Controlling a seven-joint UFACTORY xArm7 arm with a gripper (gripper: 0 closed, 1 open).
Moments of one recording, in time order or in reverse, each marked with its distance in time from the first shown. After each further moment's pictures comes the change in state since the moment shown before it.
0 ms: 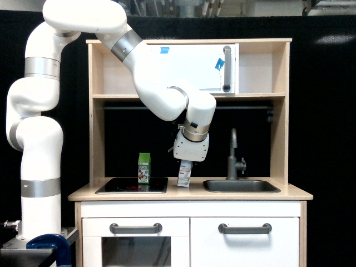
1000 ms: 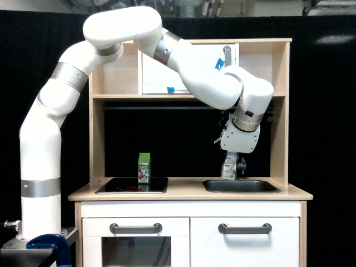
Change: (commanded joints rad) arm -0.358 0.407 0.150 0.579 0.033 0.292 0.025
